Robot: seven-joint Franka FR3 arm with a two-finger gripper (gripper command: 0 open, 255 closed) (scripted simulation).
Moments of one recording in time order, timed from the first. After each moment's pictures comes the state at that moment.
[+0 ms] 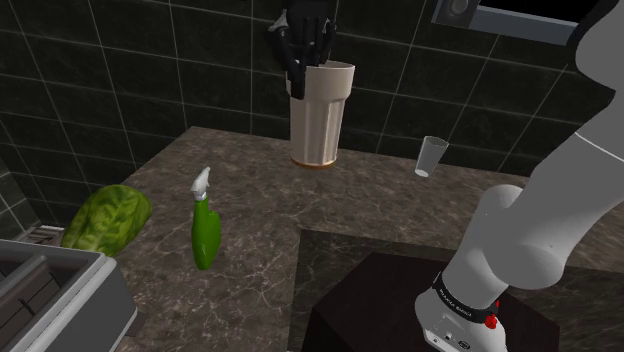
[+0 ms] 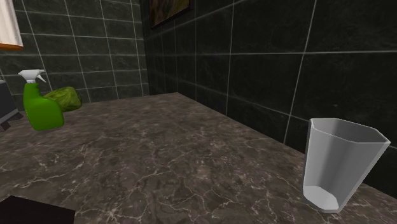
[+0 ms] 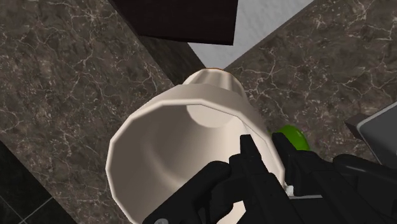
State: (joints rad) arm 0.30 -0.21 0.38 -1.59 -0.01 1.31 0.52
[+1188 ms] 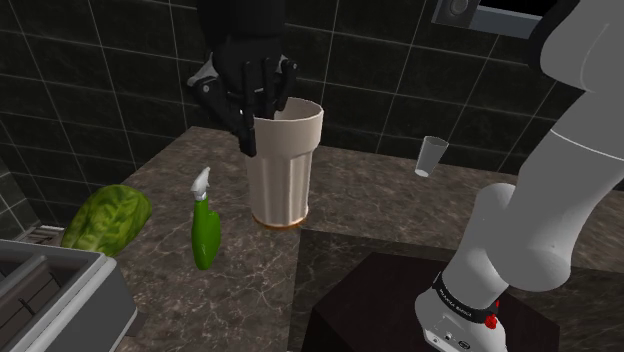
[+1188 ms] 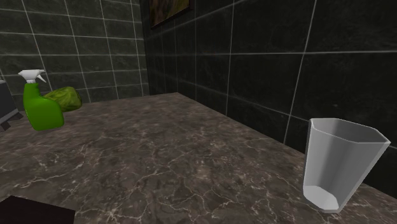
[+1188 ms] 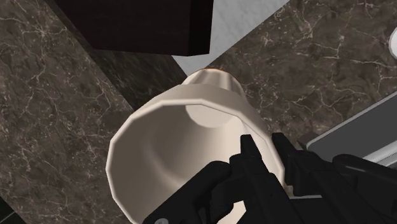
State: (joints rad) arm 0.41 -0.06 0.55 -1.53 -0.03 1.39 0.80
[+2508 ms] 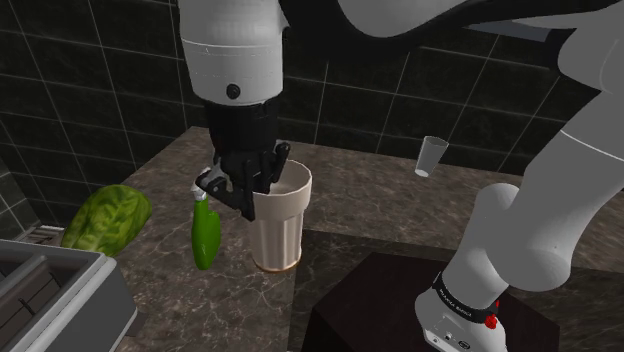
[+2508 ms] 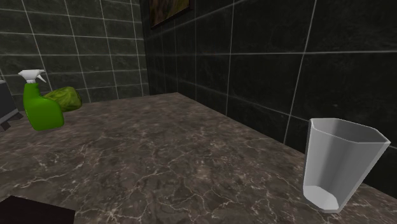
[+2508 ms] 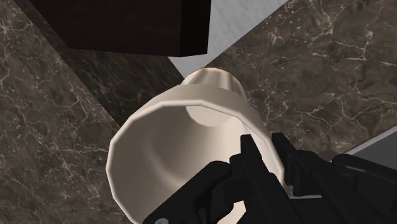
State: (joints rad) arm 0.41 -0.13 0.53 -1.87 0.00 1.67 0.79
